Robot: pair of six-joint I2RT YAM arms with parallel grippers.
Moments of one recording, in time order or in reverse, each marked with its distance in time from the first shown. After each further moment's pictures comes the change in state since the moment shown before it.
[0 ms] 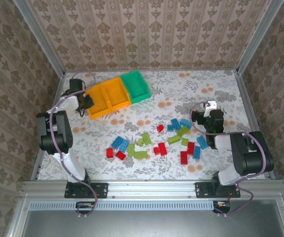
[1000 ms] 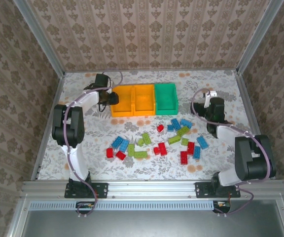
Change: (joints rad) left arm -0.242 0.134 0.164 -0.043 0.137 0.062; right arm 0.004 -0.078 0.270 -0.462 -0.011 0.010
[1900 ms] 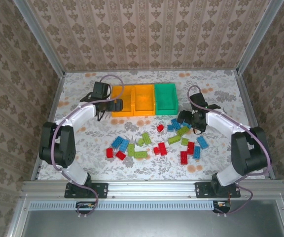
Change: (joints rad) left arm -0.074 -0.335 -0.314 0.096 -0.167 0.037; right arm 0.213 0.123 0.313 -0.919 -0.045 0.595
